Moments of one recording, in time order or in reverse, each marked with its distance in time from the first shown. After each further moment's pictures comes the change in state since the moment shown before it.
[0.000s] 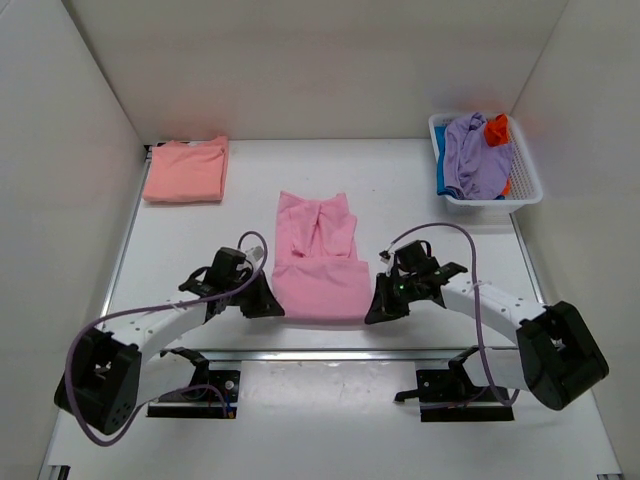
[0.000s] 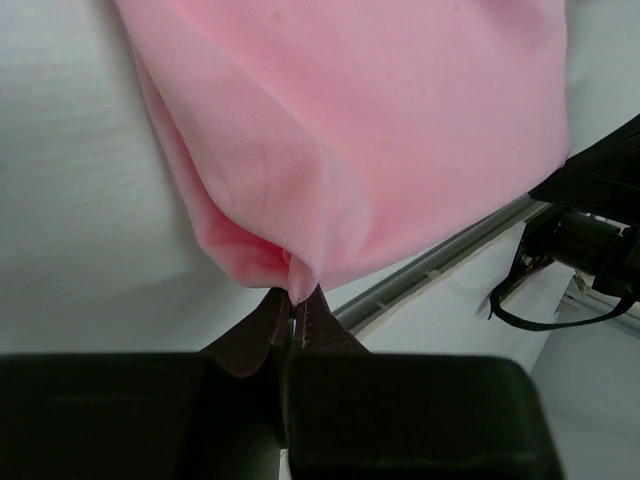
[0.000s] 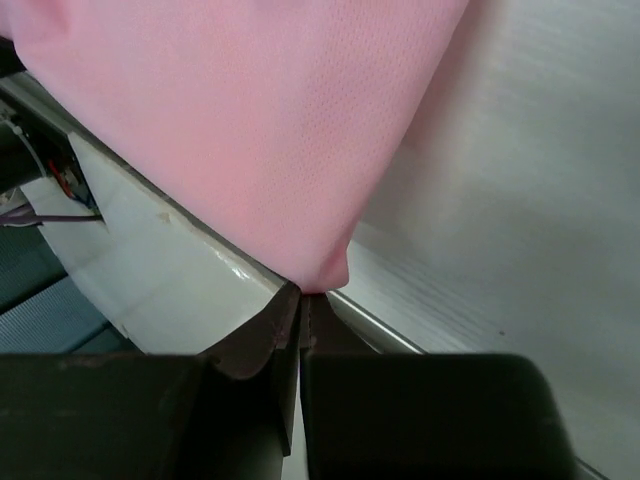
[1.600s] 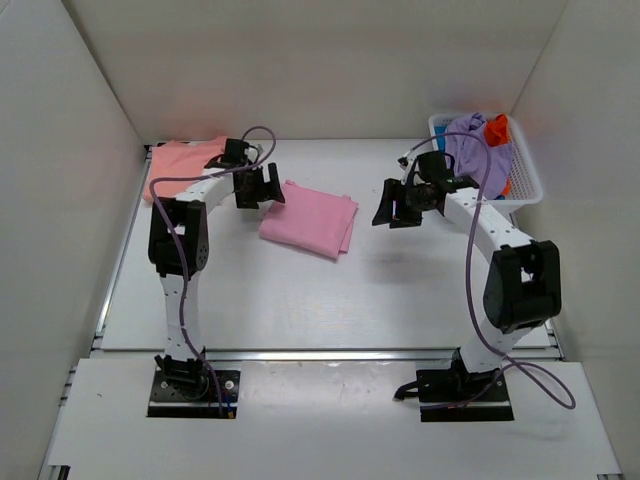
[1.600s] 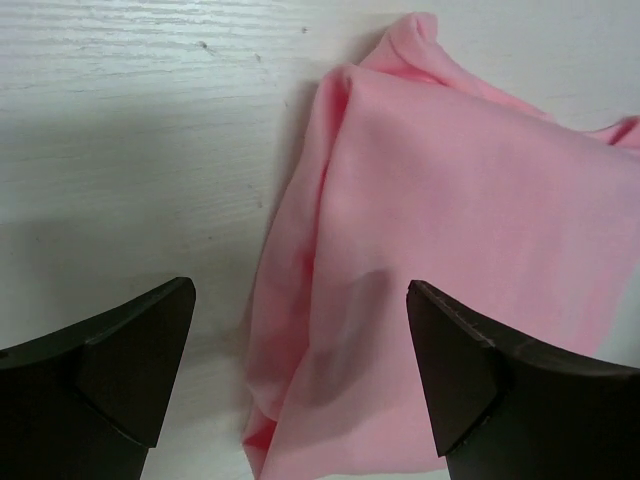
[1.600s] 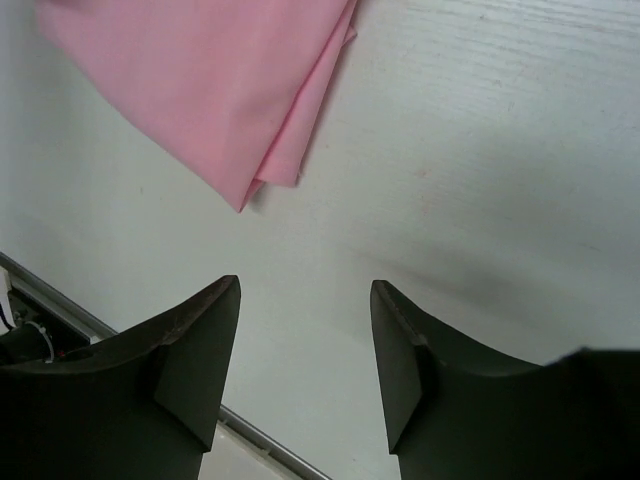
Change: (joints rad) left arm 0.285 1.073 1.255 -0.217 -0.145 0.360; right arm -0.306 0.439 0.755 -0.195 0.106 -0.315
